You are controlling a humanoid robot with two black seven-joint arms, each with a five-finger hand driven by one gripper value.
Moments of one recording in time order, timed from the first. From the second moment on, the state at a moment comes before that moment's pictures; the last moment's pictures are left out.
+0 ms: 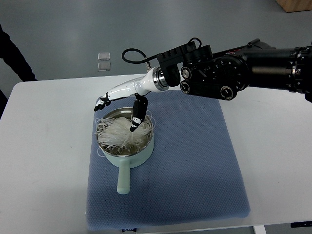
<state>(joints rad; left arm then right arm) -0.12 0.00 -0.04 -0.12 0.01 0.01 0.15 1.64 -0.01 -0.50 0.88 -0.75 0.23 0.41</state>
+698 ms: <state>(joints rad) -0.12 0.00 -0.04 -0.12 0.01 0.01 0.15 1.05 -0.17 0.28 0.58 -0.28 -0.05 0.33</state>
